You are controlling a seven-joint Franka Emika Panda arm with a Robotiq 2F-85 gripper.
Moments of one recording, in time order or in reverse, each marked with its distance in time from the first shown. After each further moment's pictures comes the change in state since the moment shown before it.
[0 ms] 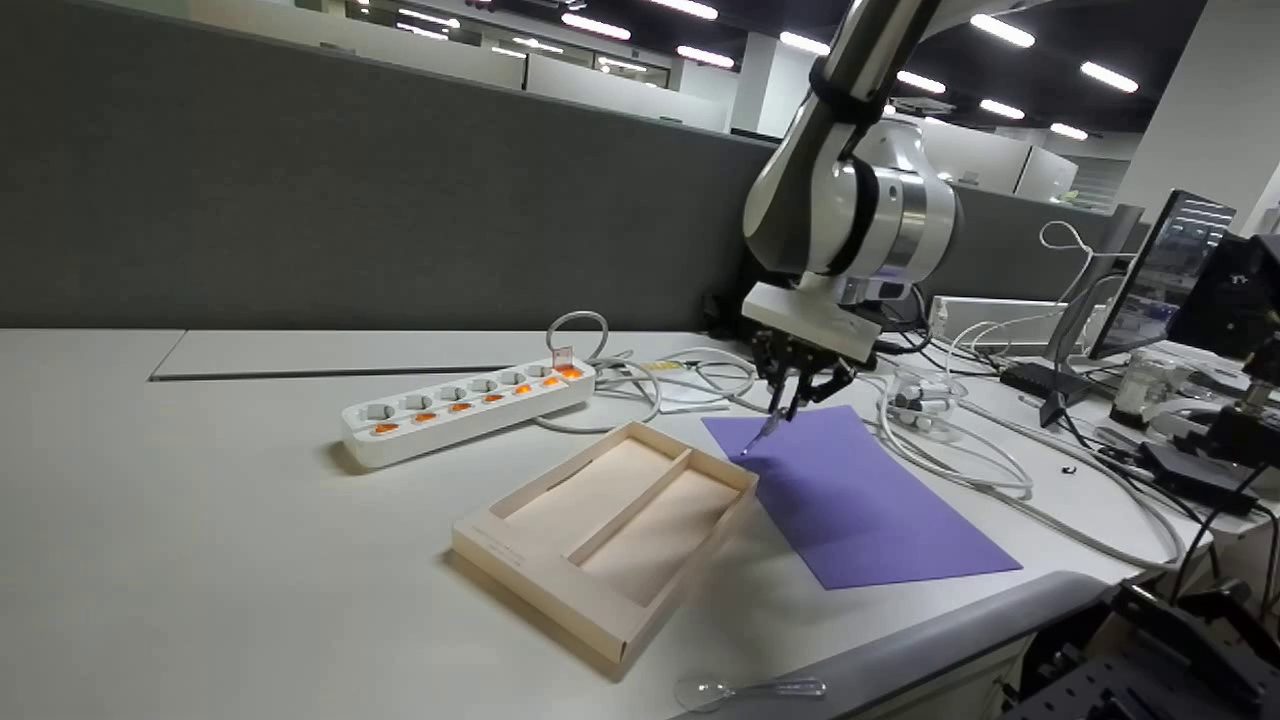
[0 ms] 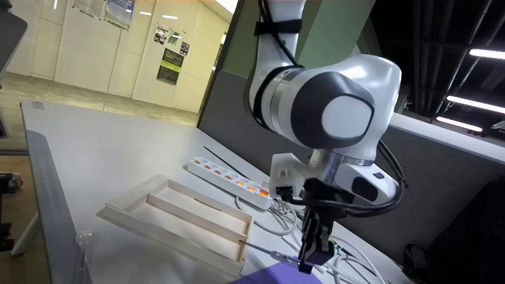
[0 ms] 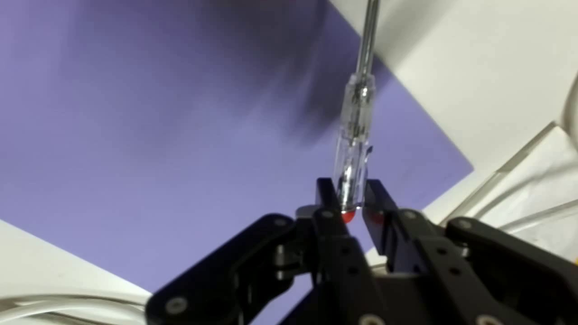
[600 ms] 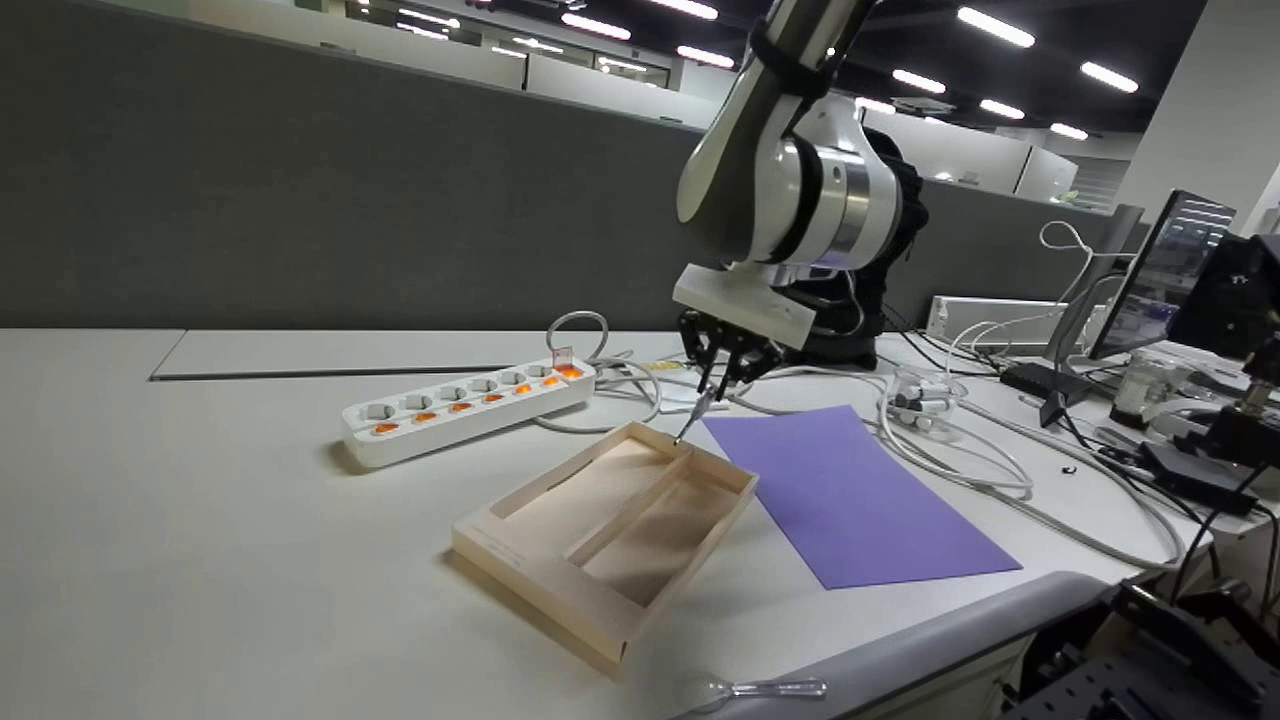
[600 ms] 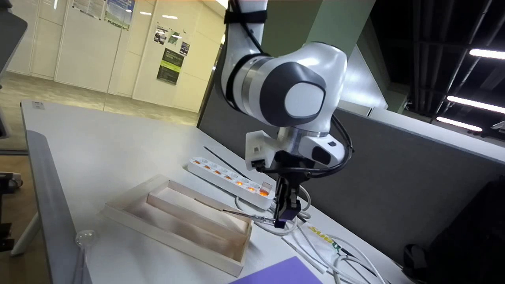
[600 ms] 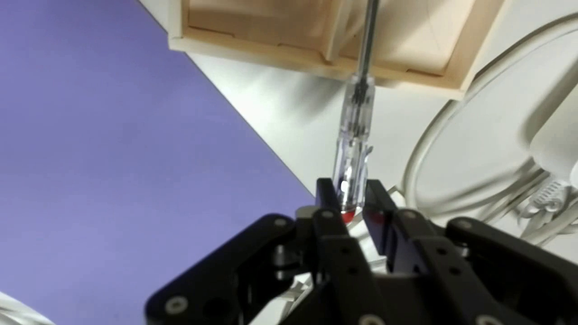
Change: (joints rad) arm 0.106 -0.014 0.059 0.005 -0.024 0.066 0.004
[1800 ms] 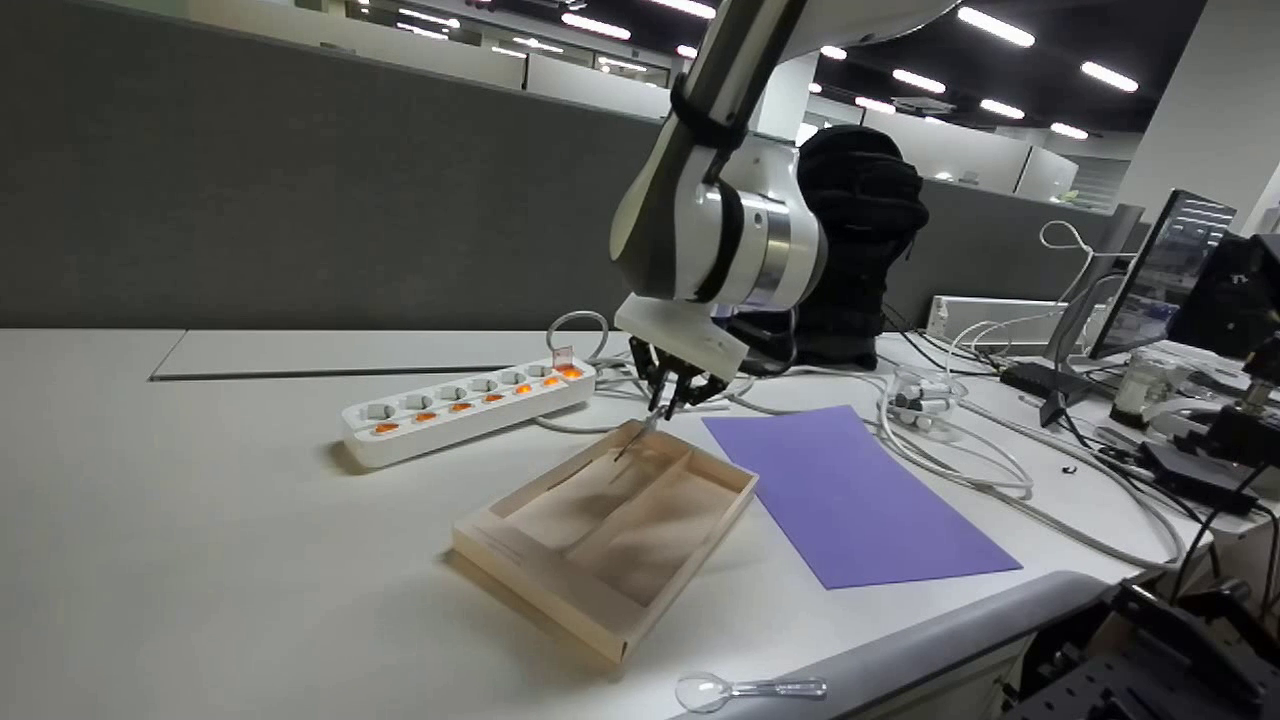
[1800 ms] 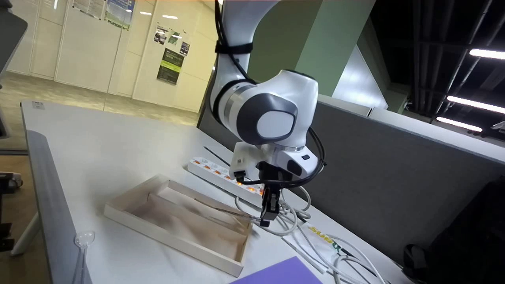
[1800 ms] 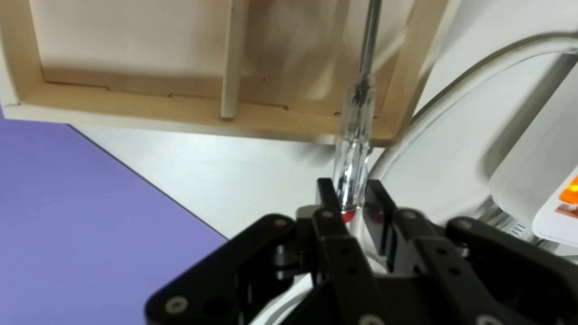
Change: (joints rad) arm 0.023 0.159 0.074 0.120 0.135 0.073 0.004
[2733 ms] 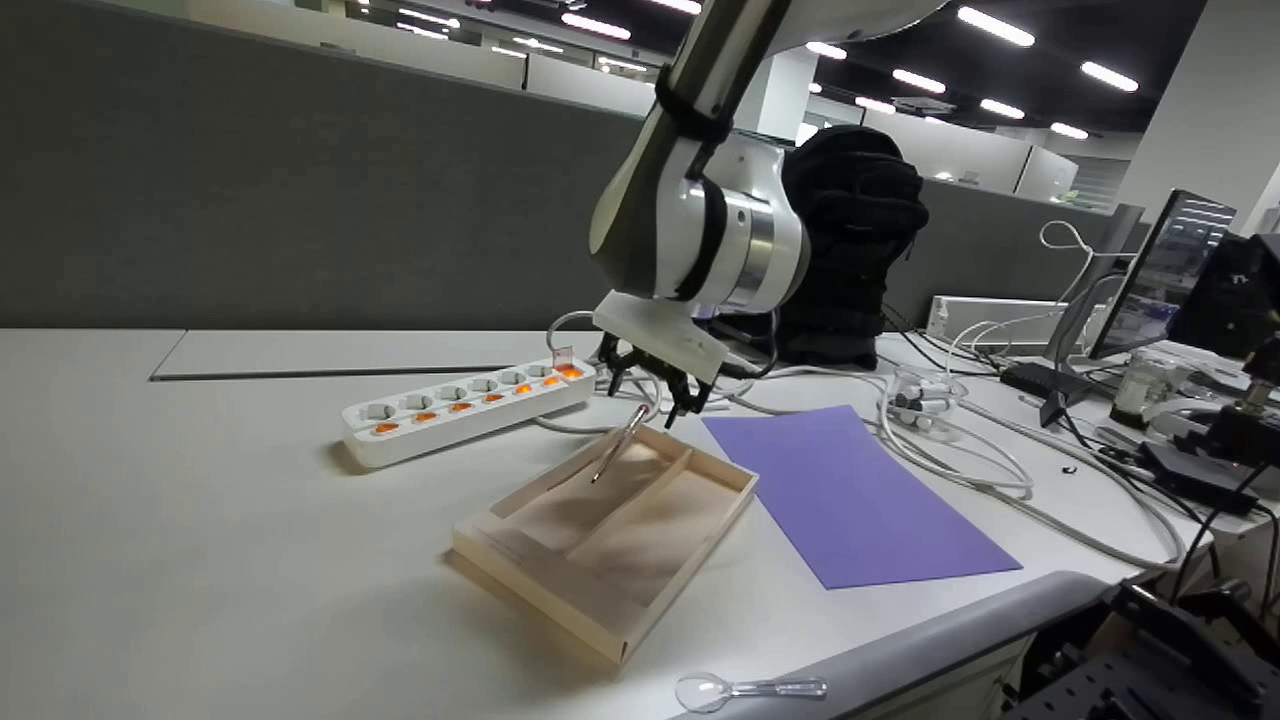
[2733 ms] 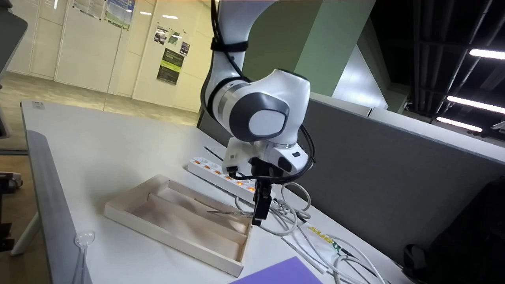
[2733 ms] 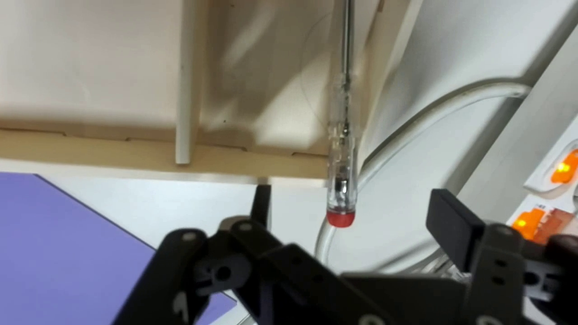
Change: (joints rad) arm -0.037 0.001 0.078 0.008 0.011 0.005 -0.005
